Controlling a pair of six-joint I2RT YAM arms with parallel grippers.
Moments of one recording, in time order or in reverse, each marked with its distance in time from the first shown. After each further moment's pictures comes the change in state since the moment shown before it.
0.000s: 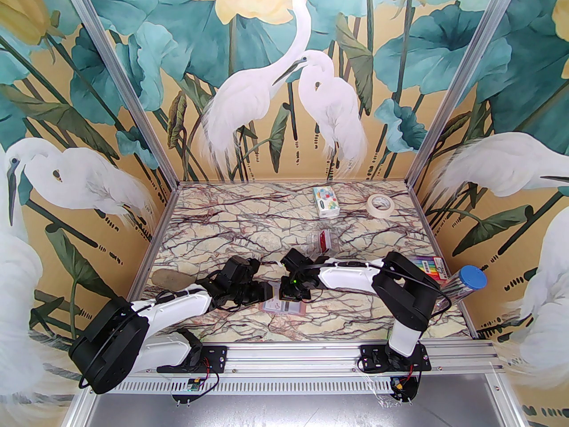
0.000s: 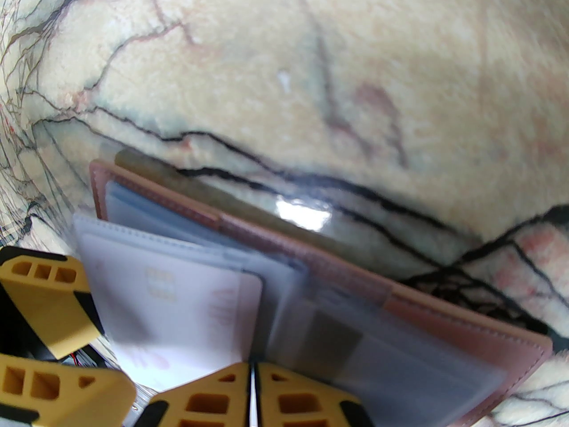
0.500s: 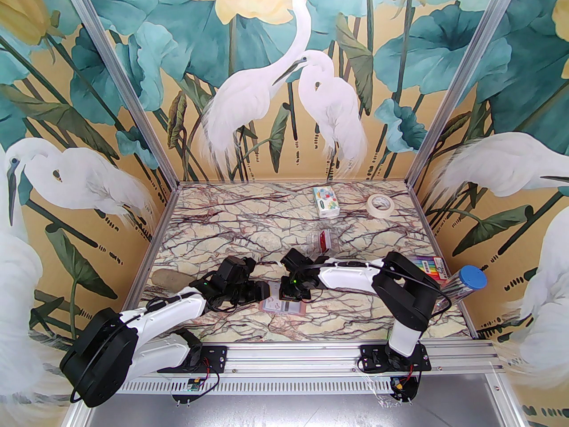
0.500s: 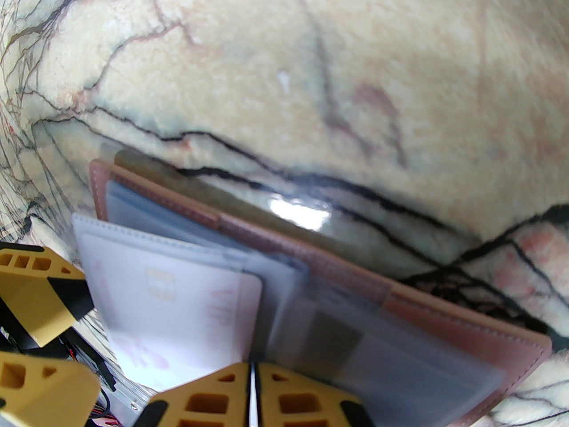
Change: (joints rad) left arm 0.037 -0.079 -0.018 -0.061 -0.017 0.018; right arm 0.000 0.000 0.001 -0.002 0.000 0.000
